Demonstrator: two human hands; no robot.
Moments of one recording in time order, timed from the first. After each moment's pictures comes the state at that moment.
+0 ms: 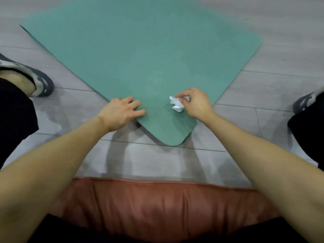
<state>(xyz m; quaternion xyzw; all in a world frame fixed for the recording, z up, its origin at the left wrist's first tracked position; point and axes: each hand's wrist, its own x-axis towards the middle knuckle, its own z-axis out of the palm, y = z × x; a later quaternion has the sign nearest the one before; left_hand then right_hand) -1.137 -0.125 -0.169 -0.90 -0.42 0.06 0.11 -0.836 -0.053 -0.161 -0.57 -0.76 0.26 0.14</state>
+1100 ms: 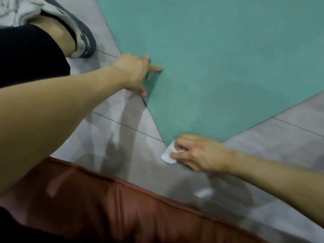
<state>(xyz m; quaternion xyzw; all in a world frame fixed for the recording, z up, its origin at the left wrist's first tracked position) -1.238 -0.074 -0.146 -0.70 -0.67 0.21 -0.10 -0.937 -0.131 -0.200 0.01 -0.97 0.25 0.01</state>
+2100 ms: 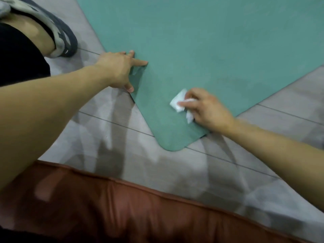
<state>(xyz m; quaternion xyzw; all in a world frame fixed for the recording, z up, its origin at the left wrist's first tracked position) -1.235 -0.076 -0.149 -0.66 -0.71 0.18 -0.15 -0.921 -0.049 -0.218 -0.24 -0.94 0.22 0.13</state>
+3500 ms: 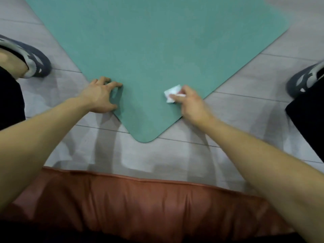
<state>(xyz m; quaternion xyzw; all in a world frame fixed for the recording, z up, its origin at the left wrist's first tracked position) -1.193 -0.120 -0.172 -0.64 -0.73 0.13 -0.19 -0.857 -0.074 -0.221 -0.41 -0.88 0.14 0.18</state>
